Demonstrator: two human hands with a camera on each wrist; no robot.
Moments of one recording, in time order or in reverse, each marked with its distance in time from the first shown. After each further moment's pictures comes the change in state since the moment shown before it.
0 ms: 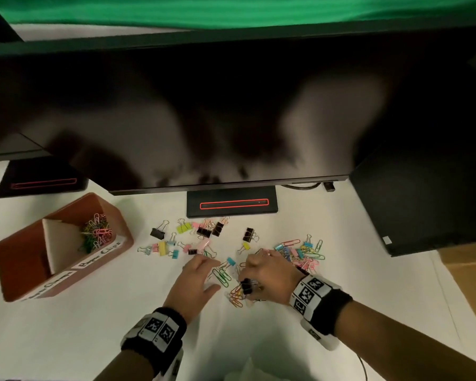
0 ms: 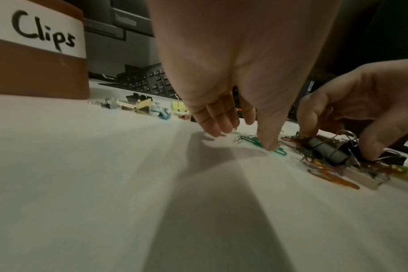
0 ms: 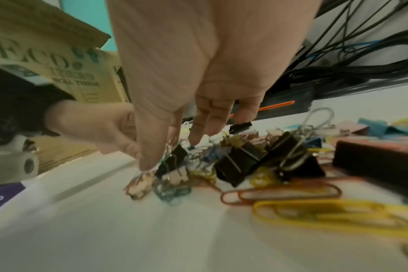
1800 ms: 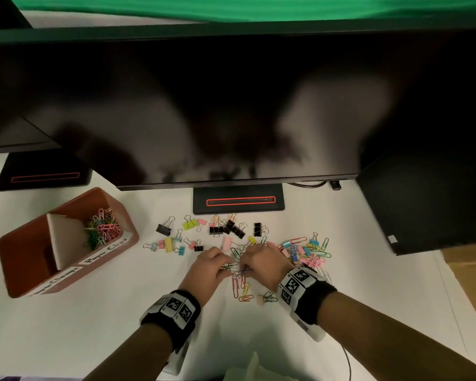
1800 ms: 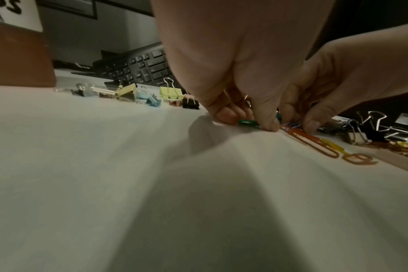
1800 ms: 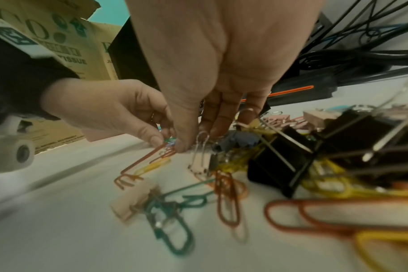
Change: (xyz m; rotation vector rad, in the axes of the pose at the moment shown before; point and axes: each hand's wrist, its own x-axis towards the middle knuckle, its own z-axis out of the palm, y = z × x) left_hand 0.025 -0.006 0.006 -0.042 -0.008 0.111; right_hand 0.034 -0.018 -0.004 0.024 0.025 0.146
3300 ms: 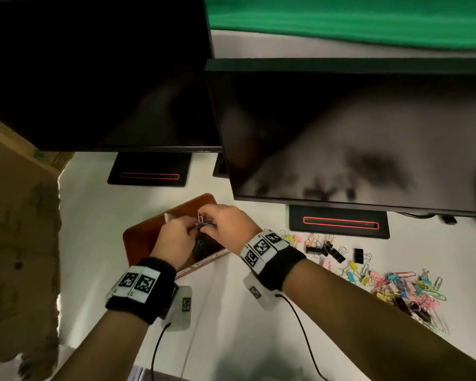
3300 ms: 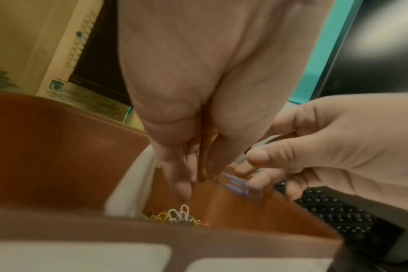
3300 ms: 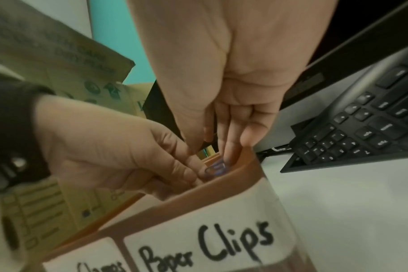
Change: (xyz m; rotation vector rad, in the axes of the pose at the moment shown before) left_hand -0.044 -0.124 -0.226 -0.044 0.255 -0.509; right_hand 0.191 -0.214 -0.083 0.326 0.208 -0.121
